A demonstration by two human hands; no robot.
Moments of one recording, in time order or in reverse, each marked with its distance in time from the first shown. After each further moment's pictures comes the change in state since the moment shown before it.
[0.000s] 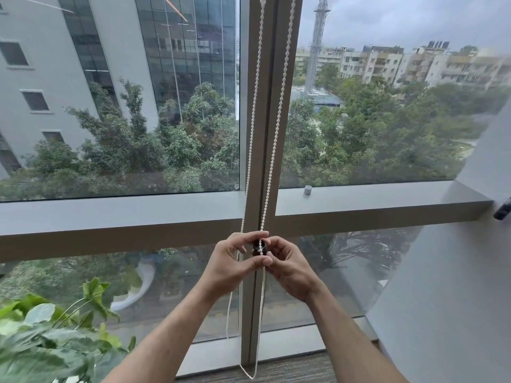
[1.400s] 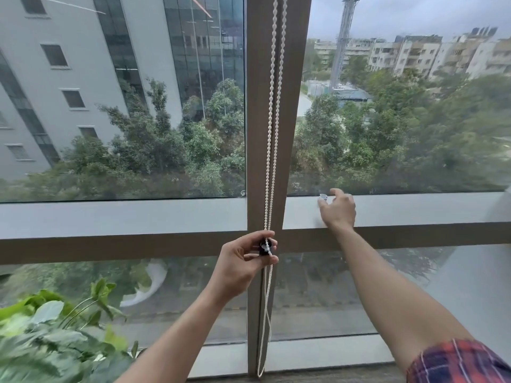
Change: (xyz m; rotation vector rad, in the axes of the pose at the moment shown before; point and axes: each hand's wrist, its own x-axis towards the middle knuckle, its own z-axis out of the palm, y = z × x) left_hand 0.048 -0.031 0.026 -0.189 0.100 -0.107; right_hand 0.141 -0.089 -0.150 -1.279 0.906 0.004
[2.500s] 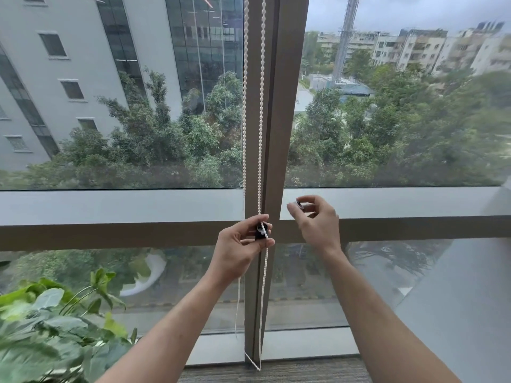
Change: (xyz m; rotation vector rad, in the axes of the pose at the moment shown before) left_hand 0.004 0.000 0.005 0.019 0.069 0.027; right_hand -0.110 -0.032 -0.020 0.447 -0.073 -0.197
